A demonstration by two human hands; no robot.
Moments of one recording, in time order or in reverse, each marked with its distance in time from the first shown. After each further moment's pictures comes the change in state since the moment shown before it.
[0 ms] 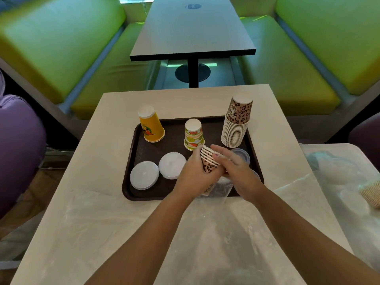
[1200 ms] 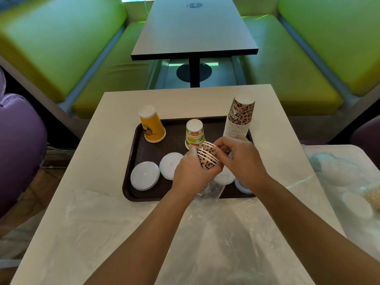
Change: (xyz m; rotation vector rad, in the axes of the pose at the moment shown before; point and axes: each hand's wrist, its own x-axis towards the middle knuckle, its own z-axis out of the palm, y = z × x) left_hand 0.006 0.008 -0.006 0.238 0.114 -0.120; right_hand 0.012 -0.024 -0.006 -0.967 0.276 -0.569
